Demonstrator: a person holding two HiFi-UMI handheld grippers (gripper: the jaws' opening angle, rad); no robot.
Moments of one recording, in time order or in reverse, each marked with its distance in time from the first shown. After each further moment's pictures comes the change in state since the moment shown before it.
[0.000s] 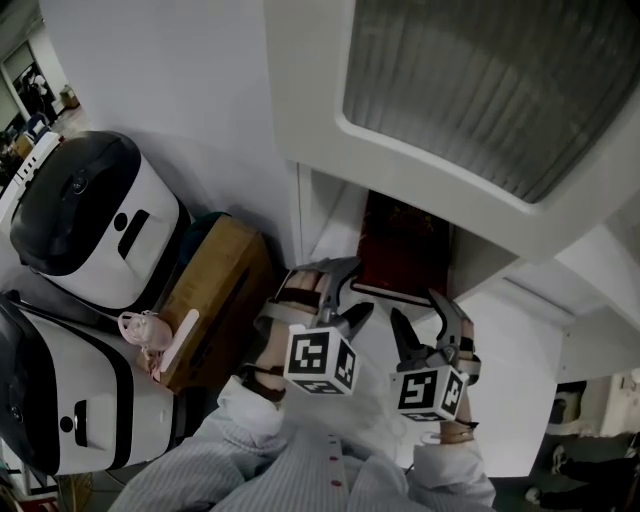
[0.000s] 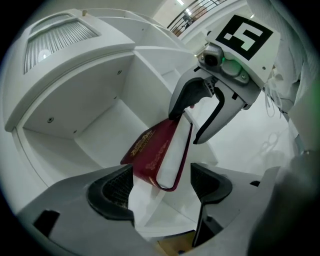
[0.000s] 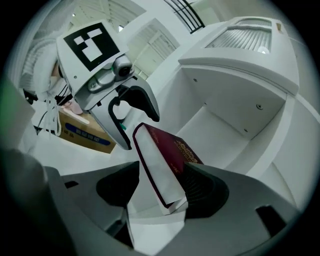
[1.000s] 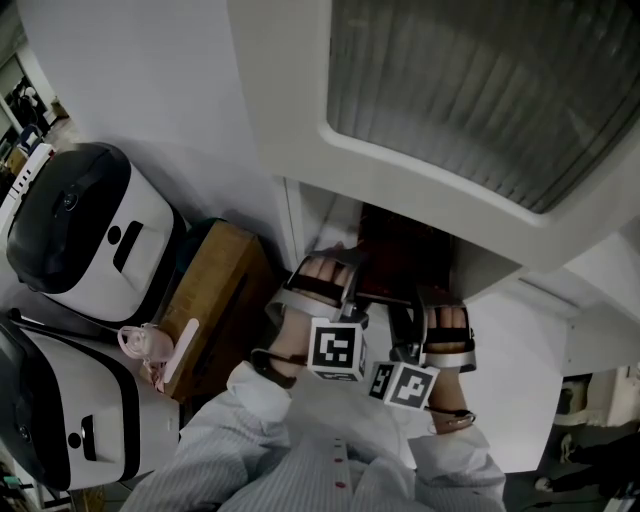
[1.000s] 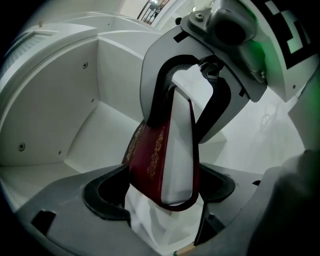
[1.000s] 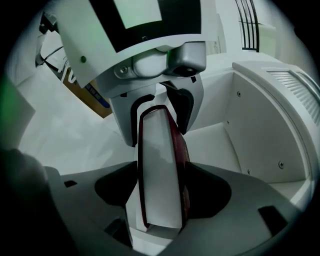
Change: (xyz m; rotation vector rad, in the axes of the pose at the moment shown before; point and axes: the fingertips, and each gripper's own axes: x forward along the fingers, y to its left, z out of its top) left arm 0.049 0.005 -0.012 0.284 0.084 0.018; right arm 0.045 0.007 -0.004 -0.501 0.173 -0.119
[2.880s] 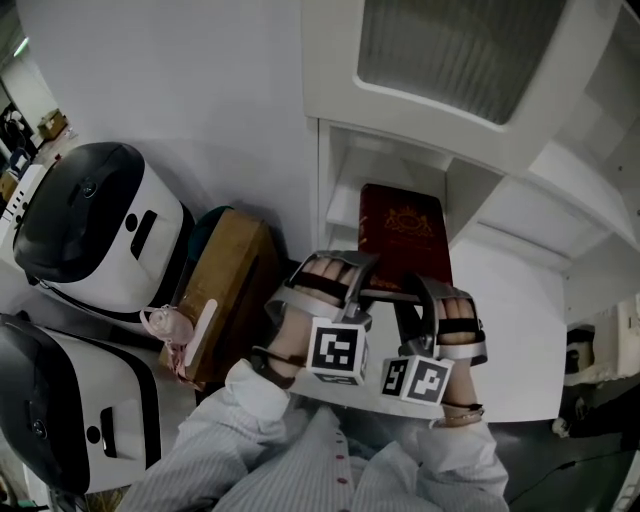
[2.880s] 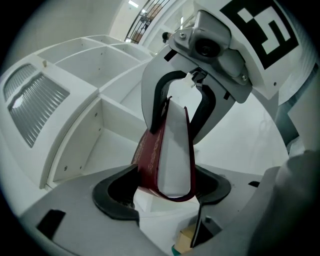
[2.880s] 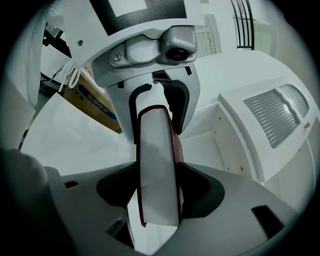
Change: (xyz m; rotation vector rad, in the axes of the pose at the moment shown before) left arm -0.131 -0.047 0.027 0.080 -0.097 -0.033; right arm -0.121 0.024 0.044 0.070 0.029 0.008
